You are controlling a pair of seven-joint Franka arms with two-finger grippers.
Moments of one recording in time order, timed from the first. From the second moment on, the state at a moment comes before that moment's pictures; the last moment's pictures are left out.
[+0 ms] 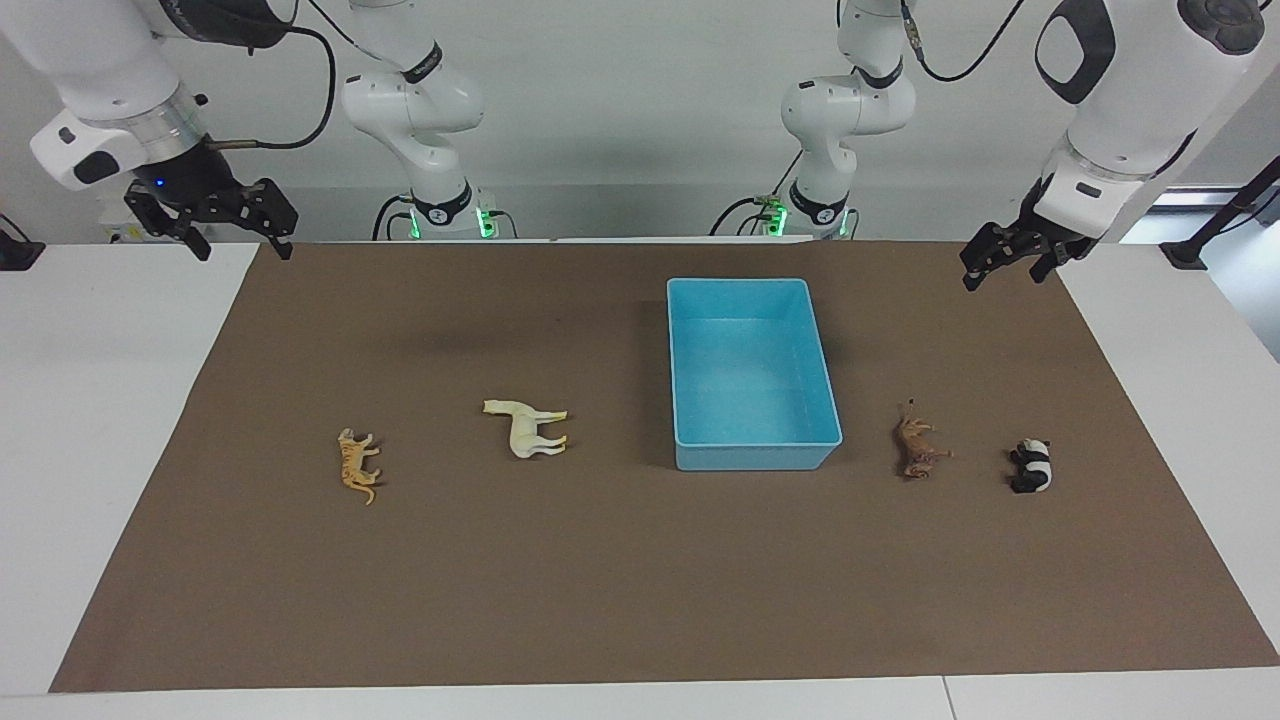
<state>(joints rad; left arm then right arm) 0.02 -0.02 -0.03 -1.65 0.01 1.64 -0.06 0.01 -0.04 -0.15 -1.58 -0.03 1.48 -0.12</state>
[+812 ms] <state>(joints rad) -0.02 0.21 -0.04 -1.94 0.04 2.30 -0.14 0.06 0.12 -0.13 -1.78 -0.03 1.88 -0.16</state>
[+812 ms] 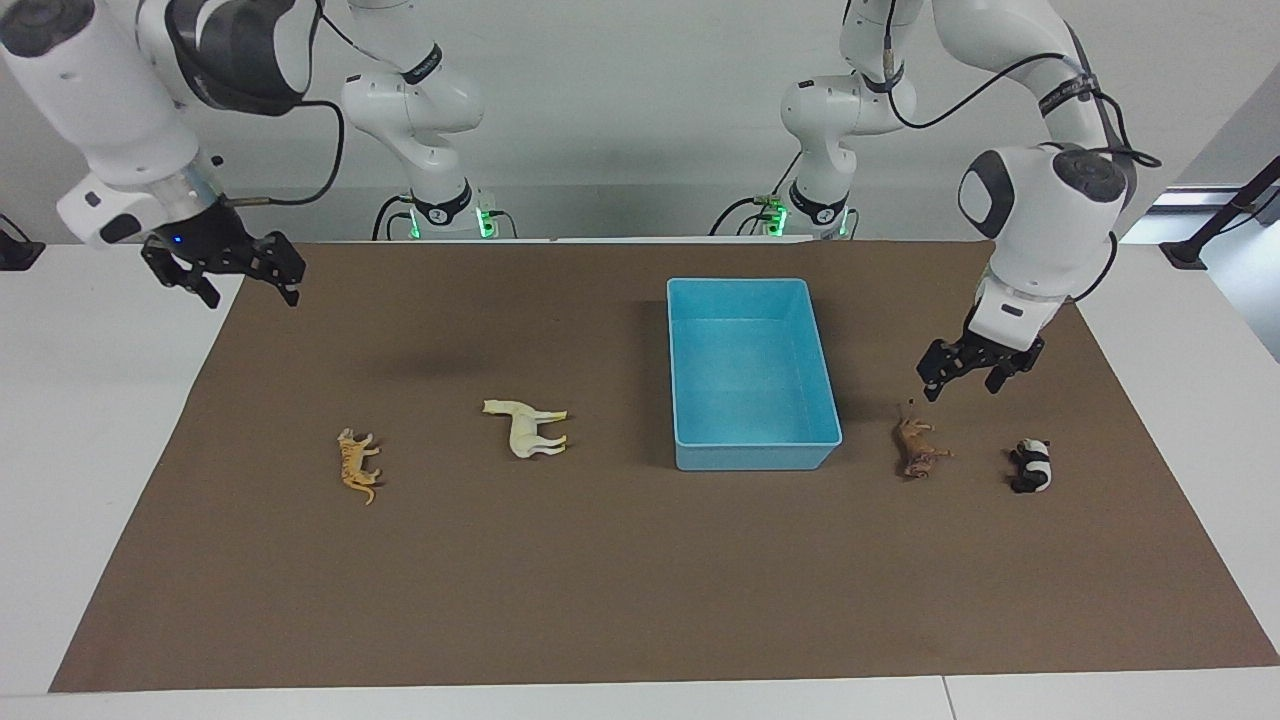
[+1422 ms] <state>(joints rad) -0.02 0.32 -0.04 -1.95 0.13 2.41 -0.26 0.06 0.27 -0.14 -1.90 0.01 2.20 -0.37</state>
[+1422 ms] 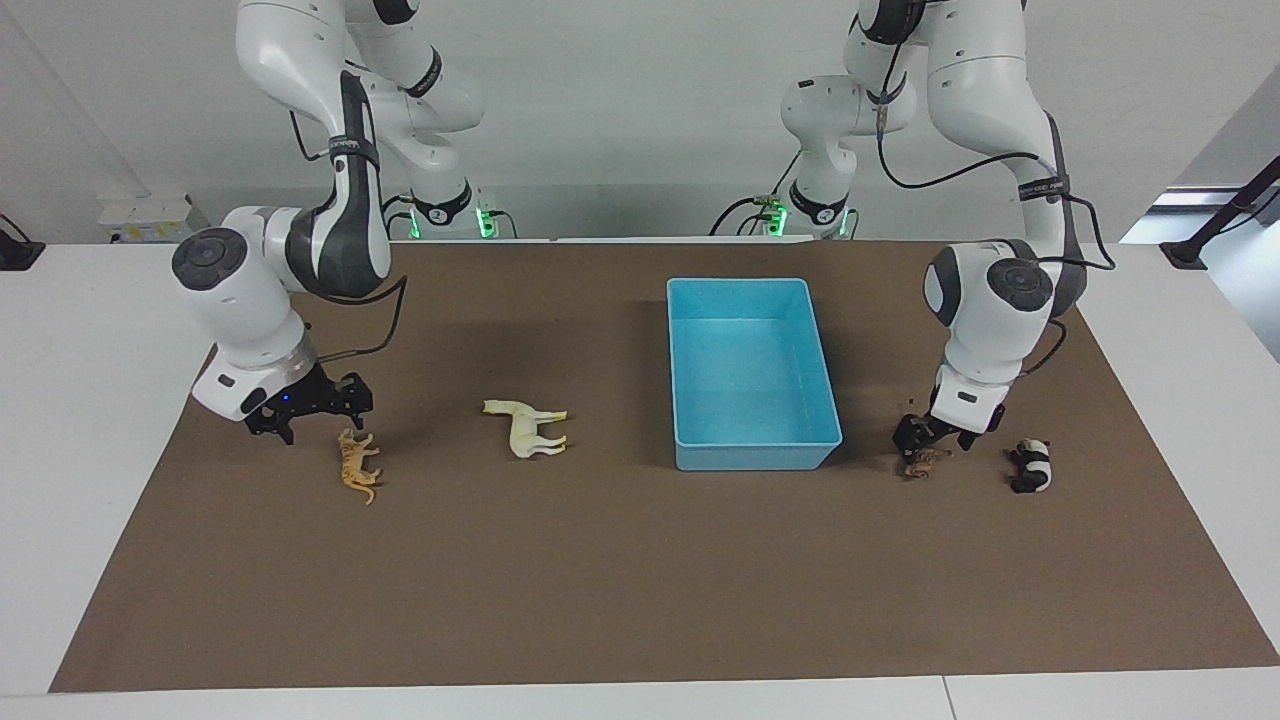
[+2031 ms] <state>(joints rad) -0.02 0.32 -0.04 -2.04 0.13 2.49 -0.26 0.05 0.38 -0.14 -1.90 0.10 2.30 -0.44</state>
